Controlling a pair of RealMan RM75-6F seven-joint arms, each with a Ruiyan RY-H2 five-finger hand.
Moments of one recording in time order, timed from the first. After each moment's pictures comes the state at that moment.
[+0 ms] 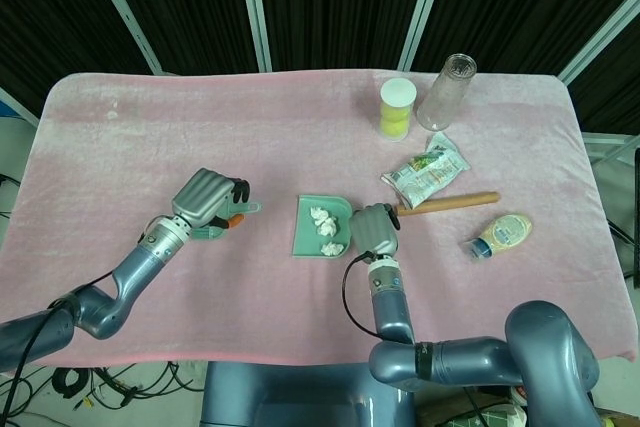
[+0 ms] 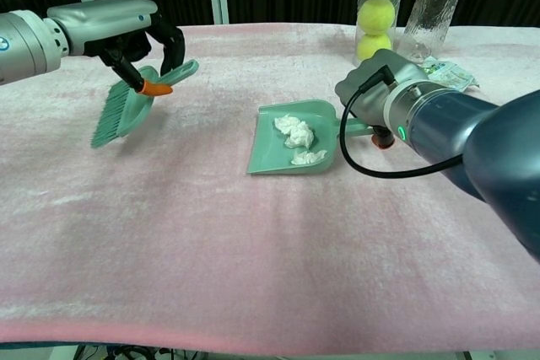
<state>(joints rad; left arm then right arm) -0.85 -1.49 -0.12 -1.23 1.38 0.90 -0.05 1.09 -1.79 0.21 -1.56 -0.27 1.38 -1.51</state>
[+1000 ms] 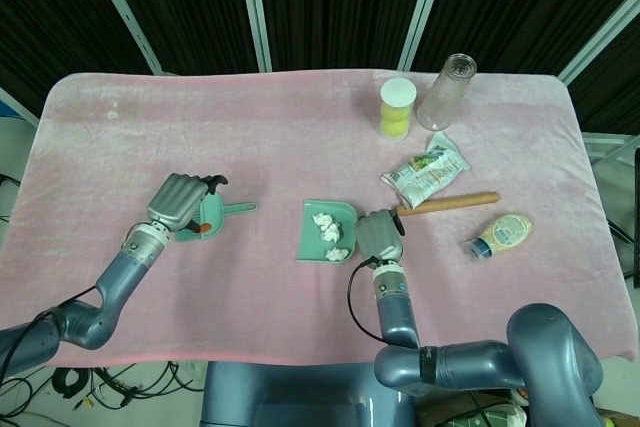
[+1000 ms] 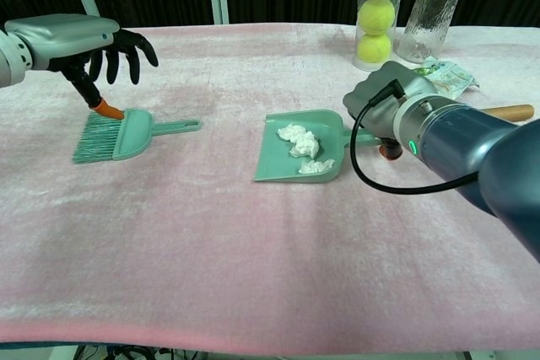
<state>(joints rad) -0.78 -1.45 -0.12 -1.31 1.21 0.90 0.18 1.06 -1.79 0.18 -1.56 -0.29 1.38 -1.48</state>
